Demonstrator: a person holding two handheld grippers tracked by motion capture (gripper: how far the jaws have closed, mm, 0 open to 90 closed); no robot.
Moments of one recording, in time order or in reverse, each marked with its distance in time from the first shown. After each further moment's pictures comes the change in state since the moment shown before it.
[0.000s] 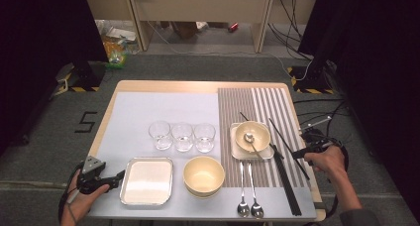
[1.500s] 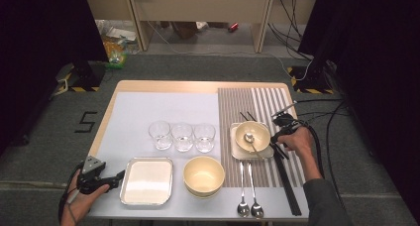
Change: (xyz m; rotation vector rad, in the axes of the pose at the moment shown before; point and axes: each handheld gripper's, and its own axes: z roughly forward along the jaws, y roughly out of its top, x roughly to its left) left arm 0.000 0.000 0.000 -0.002 0.000 0.000; right arm 0.019 0.073 0.054 0.037 -0.041 -0.098
